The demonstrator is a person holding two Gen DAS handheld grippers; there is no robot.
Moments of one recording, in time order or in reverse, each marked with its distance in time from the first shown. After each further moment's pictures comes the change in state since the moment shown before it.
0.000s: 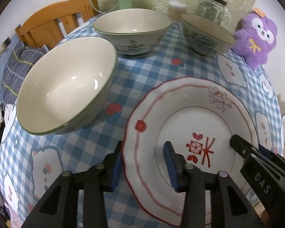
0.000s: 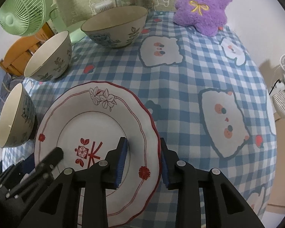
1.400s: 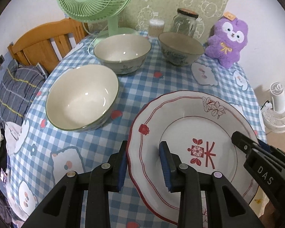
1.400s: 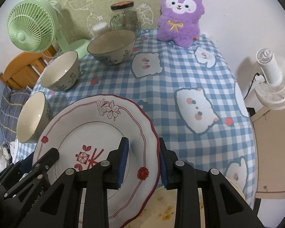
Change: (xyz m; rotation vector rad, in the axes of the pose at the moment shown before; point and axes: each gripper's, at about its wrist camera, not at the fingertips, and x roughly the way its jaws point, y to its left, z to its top) left arm -0.072 0.002 -0.018 0.119 -0.081 -0.076; right arm -0.080 -0.001 -0.029 0.090 -0.081 -0.040
